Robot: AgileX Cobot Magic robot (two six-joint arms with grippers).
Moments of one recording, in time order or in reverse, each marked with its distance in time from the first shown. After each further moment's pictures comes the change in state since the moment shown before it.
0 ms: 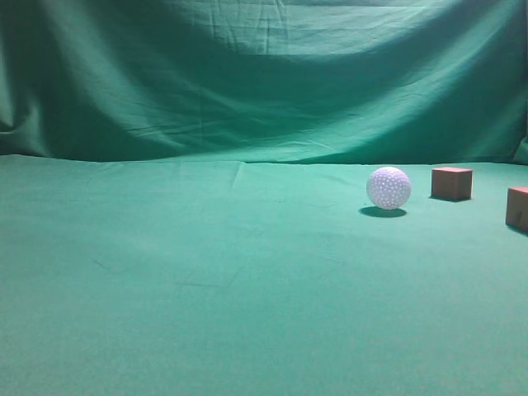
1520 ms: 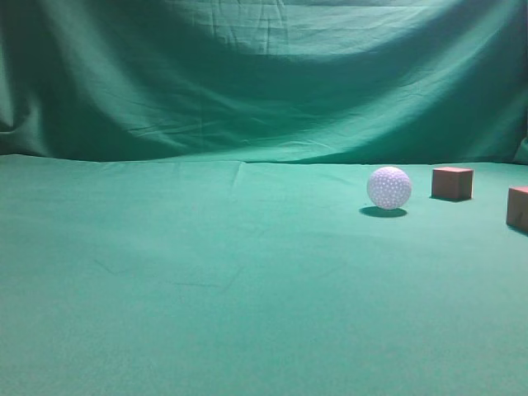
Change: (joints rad) left arm 0.000 0.000 0.000 0.000 0.000 0.000; right arm 0.000 0.000 0.007 0.021 -0.692 0.194
